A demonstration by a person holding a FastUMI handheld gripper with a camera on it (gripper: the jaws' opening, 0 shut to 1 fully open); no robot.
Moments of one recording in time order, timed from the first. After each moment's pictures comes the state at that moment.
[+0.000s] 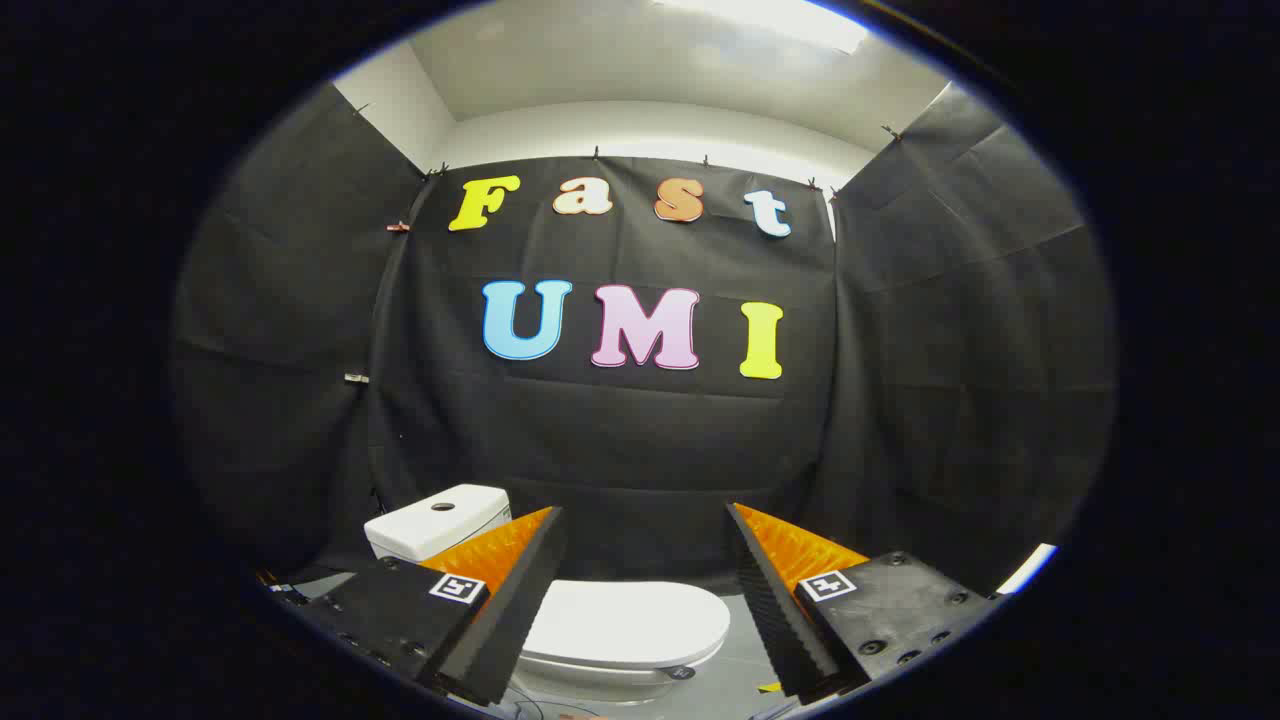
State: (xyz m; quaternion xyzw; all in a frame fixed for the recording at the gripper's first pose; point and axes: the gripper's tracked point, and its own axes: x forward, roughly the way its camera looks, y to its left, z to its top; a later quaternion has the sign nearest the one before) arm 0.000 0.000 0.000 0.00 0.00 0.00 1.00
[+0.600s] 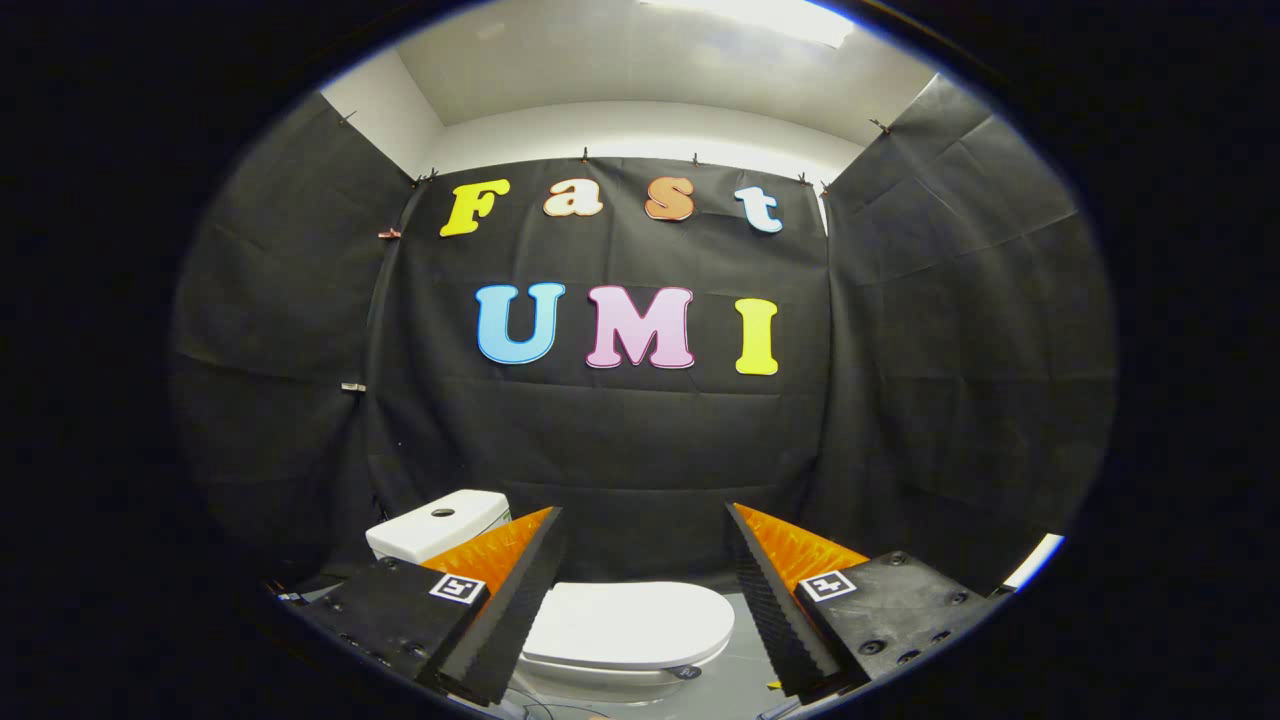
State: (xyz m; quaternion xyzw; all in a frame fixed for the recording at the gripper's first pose) arm 0.003 -0.006 -0.001 0.01 0.01 -0.01 1.00
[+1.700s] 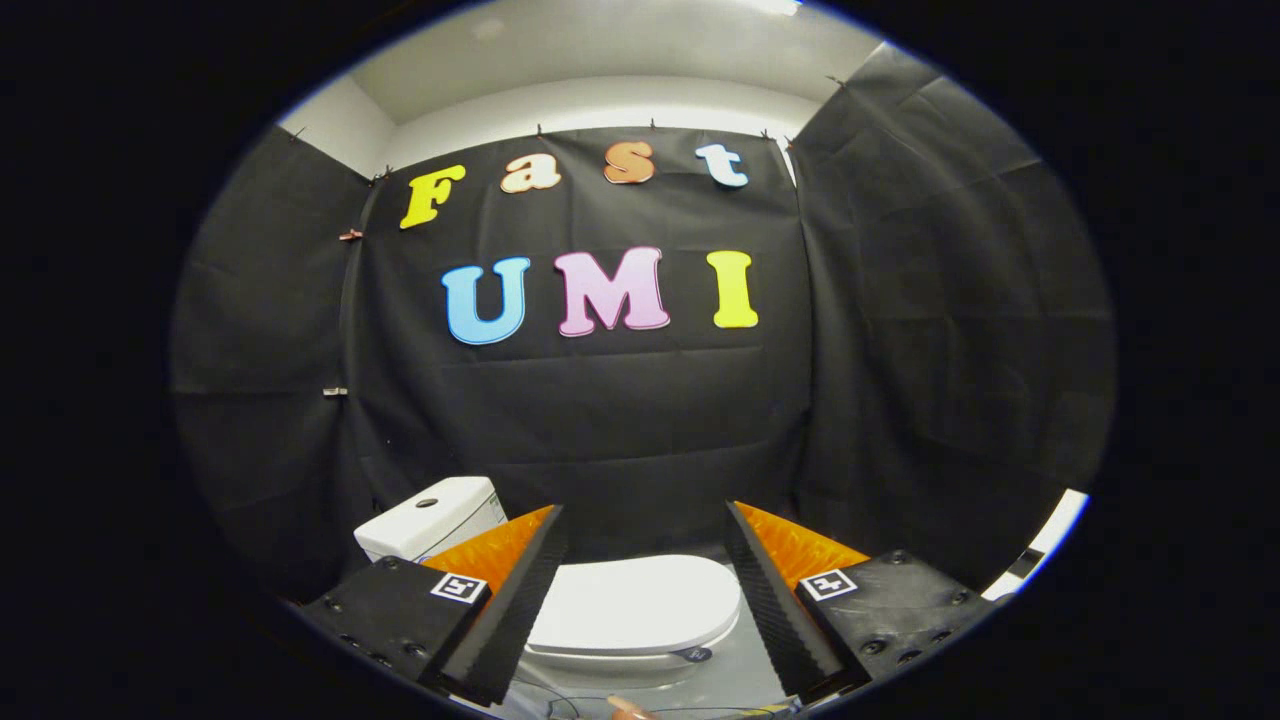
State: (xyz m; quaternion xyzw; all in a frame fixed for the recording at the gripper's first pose) arm 0.027 -0.052 -0.056 0.08 0.07 -0.03 0.99
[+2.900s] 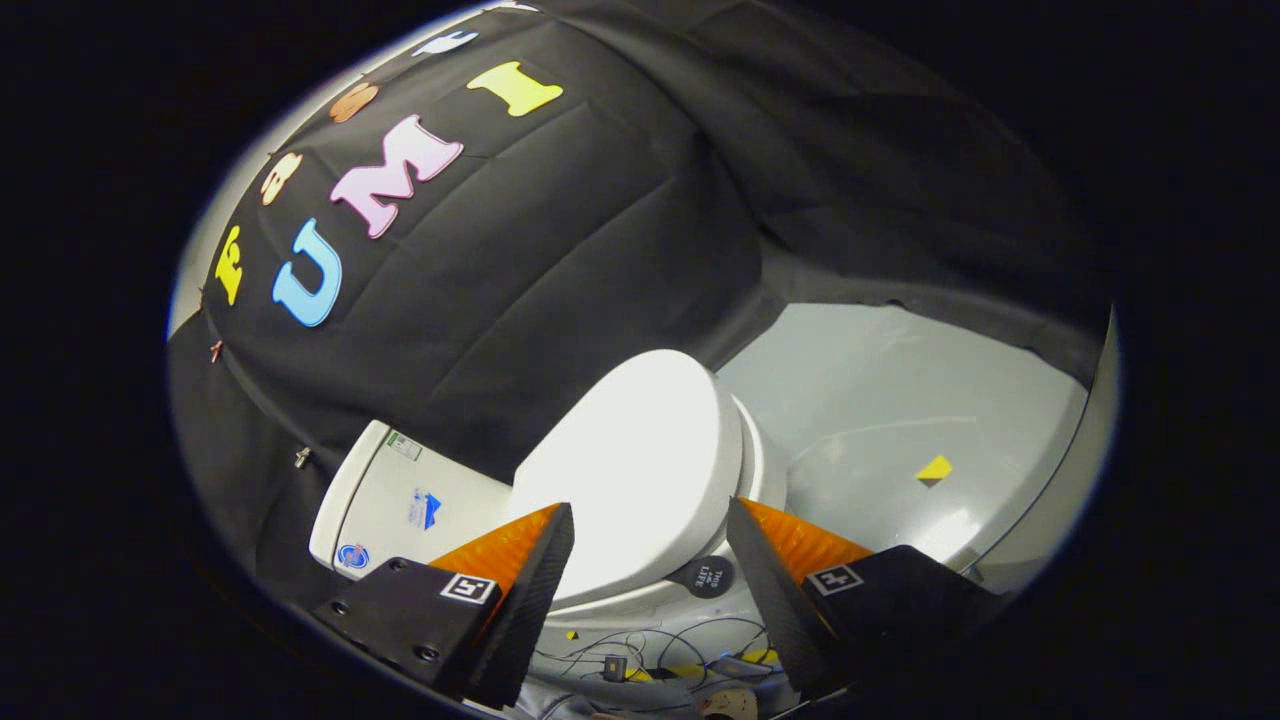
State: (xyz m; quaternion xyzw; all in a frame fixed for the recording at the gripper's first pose) arm 0.112 -0.130 -0.417 0.38 0.32 -0.06 0.87
